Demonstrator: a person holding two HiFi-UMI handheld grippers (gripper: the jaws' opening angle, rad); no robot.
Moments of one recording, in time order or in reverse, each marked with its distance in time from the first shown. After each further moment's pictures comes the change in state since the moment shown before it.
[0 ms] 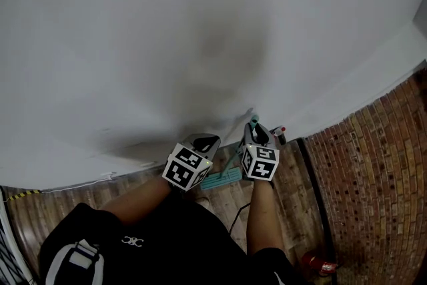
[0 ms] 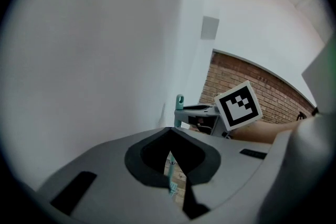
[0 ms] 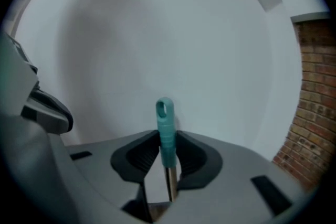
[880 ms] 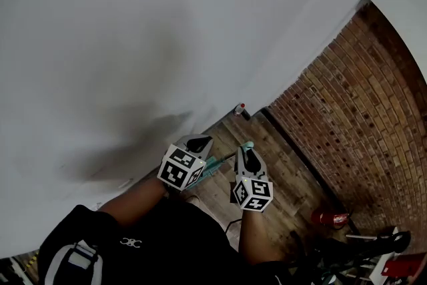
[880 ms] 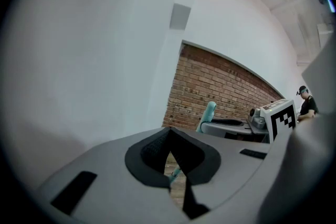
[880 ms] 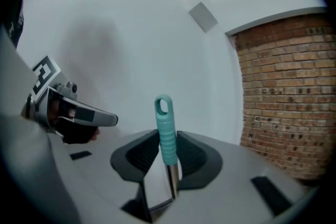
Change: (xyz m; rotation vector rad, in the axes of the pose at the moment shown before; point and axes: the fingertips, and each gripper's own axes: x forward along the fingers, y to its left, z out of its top) left arm 0.074 -0.110 0.008 0.141 0.062 -0.307; right arm -0.160 -0.080 -0.062 0.233 -0.164 -0.299
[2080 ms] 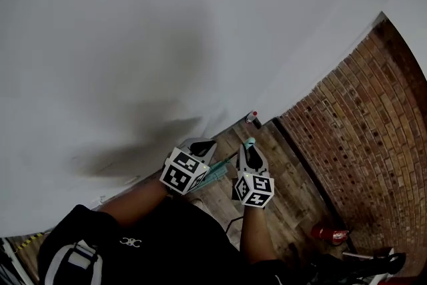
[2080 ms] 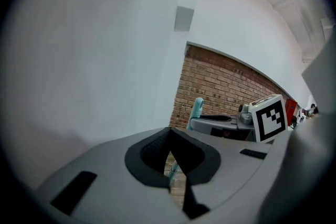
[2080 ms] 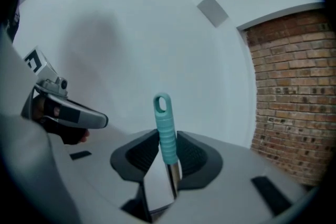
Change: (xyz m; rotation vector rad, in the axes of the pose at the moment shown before) left arm -0.026 0.006 -0.005 0.000 -0.001 0.074; right arm 0.028 0.022 0.003 -0.018 0.014 0.089
